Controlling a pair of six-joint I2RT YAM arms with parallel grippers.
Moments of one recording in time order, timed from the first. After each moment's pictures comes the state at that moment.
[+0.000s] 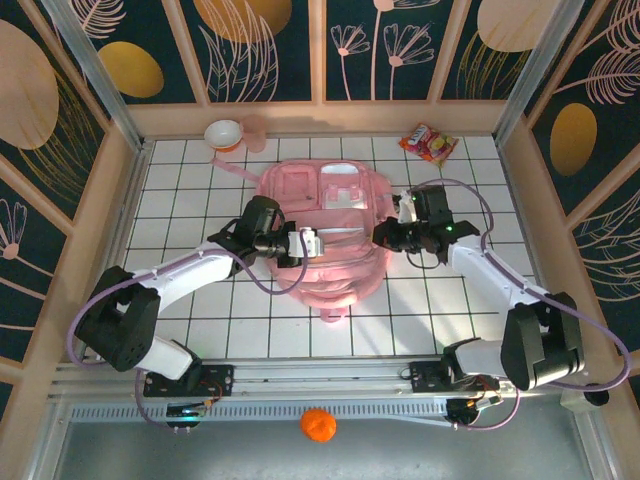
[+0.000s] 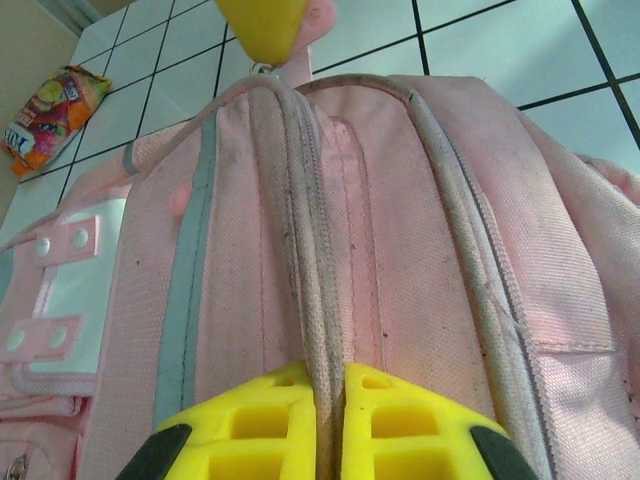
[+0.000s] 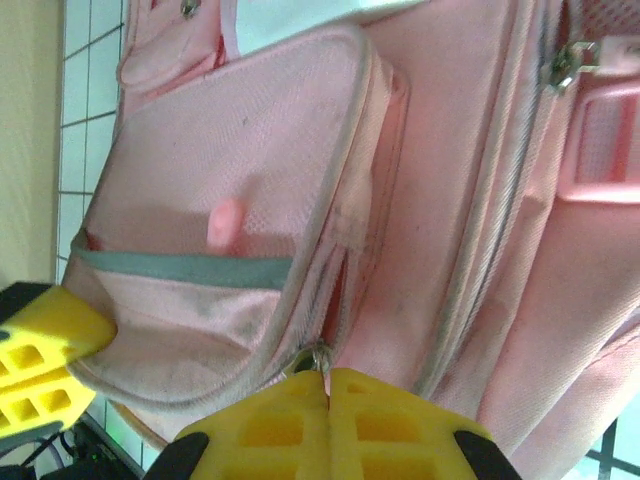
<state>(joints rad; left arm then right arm) -0.60 1.48 0.85 -0.05 0.56 0.90 0.32 1.30 0.85 -0.41 -0.50 0.51</state>
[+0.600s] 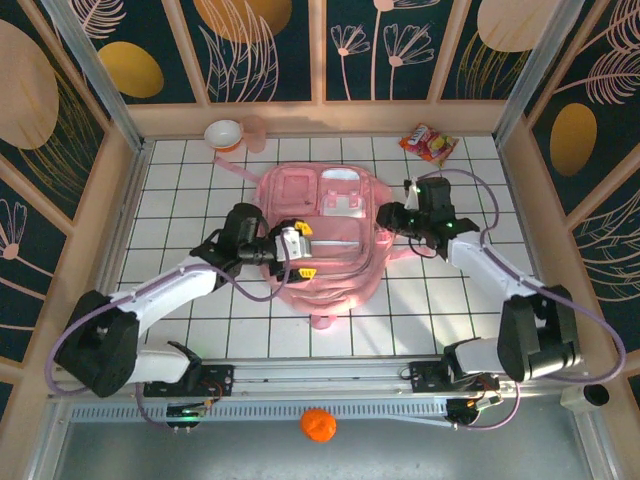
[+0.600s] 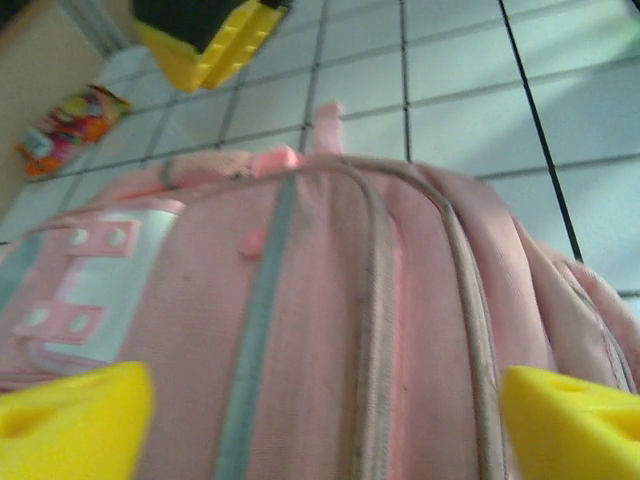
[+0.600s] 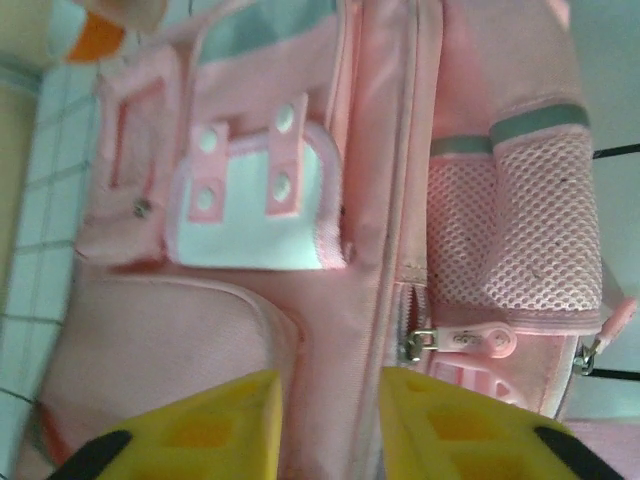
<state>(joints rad) -0.56 1.31 0.71 0.05 0.64 0.68 0.30 1.31 0.86 -0.24 -0.31 0.54</state>
